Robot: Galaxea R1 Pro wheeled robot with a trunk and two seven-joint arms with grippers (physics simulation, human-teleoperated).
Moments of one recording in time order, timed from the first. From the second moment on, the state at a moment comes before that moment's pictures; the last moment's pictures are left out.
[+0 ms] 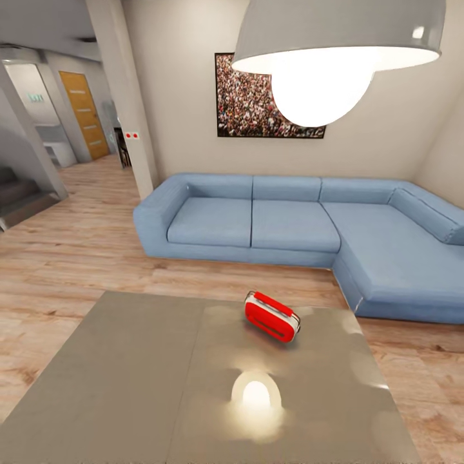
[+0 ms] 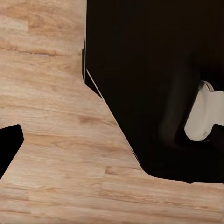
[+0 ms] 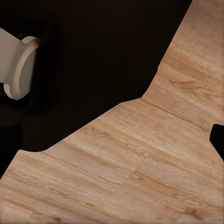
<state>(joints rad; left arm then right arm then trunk) 0.00 0.01 0.00 -0.04 0.09 -0.06 0.00 0.00 0.00 0.42 0.00 -0.02 -0.11 0.02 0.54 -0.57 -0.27</state>
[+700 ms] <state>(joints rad) 0.00 0.01 0.00 -0.04 0.09 -0.06 0.00 0.00 0.00 0.41 0.00 -0.02 -0.11 0.02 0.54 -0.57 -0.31</state>
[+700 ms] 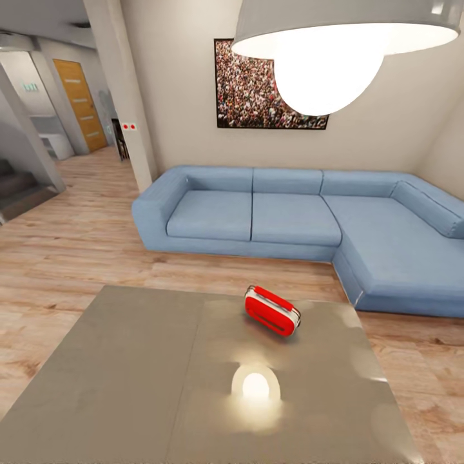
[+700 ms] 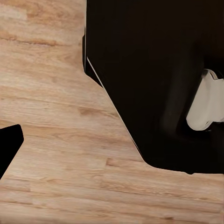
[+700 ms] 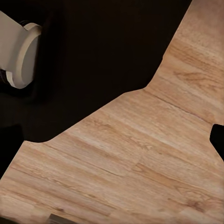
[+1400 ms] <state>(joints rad) 0.00 0.01 0.00 -0.04 0.09 -0.06 0.00 0.00 0.00 0.41 0.00 -0.02 -0.11 0.02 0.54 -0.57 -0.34</state>
